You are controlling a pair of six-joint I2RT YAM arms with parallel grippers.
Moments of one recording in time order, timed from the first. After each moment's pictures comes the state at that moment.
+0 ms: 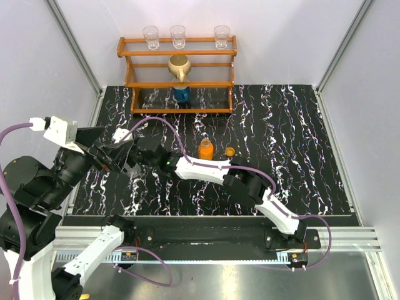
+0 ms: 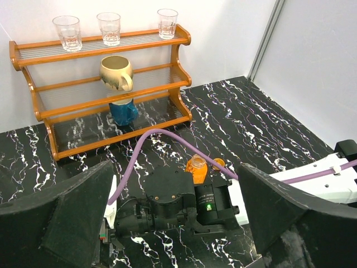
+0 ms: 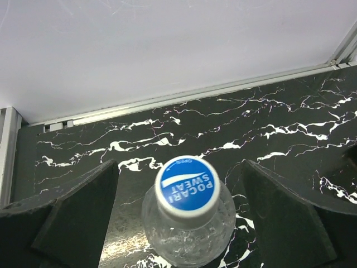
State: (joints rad) left arm -0.35 0.68 1.57 -0.87 0.15 -0.11; right arm 1.16 2.37 1.94 0.36 -0.10 -0.06
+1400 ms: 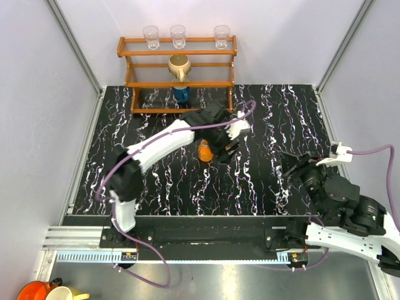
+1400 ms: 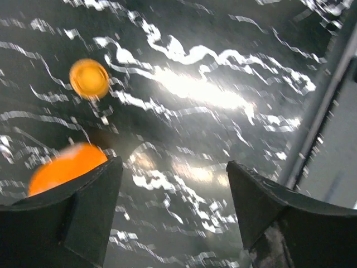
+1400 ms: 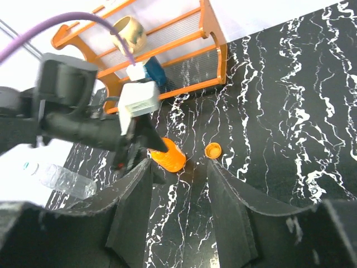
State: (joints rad) left arm -0.80 1.83 1.67 -0.84 0.42 0.26; right arm 1.18 0.43 0.94 -0.64 0.96 0.62
